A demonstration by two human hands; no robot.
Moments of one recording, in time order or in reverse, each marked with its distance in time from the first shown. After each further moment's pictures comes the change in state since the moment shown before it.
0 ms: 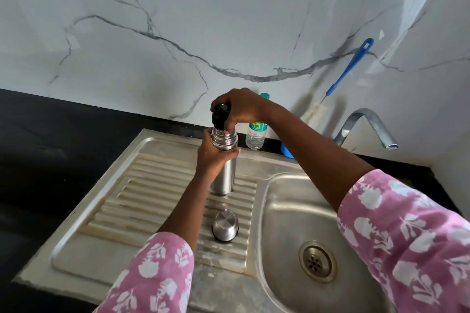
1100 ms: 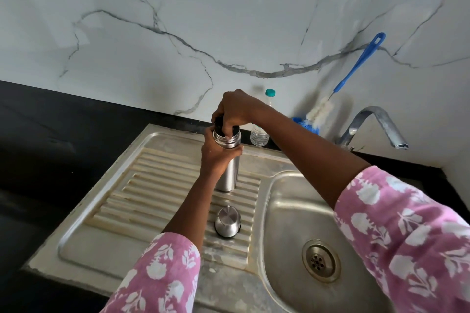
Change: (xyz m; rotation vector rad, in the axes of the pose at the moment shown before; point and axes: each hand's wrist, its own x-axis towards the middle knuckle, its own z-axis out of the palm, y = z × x) left_hand -0.004 0.000 0.005 0.054 0.090 -0.024; right_hand 0.008 -0.017 0.012 -0.252 -0.130 0.024
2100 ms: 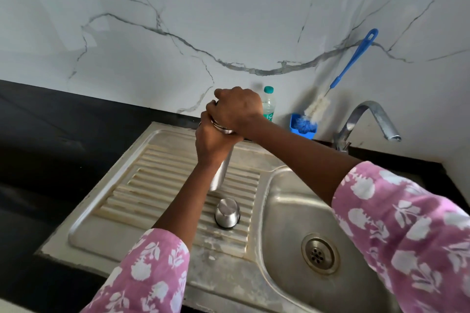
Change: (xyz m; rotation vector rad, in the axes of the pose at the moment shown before) left_hand -0.019 0.052 -0.010 0.174 0.158 0.192; right_hand -0.024 -0.015 0.019 -0.037 0.488 0.145
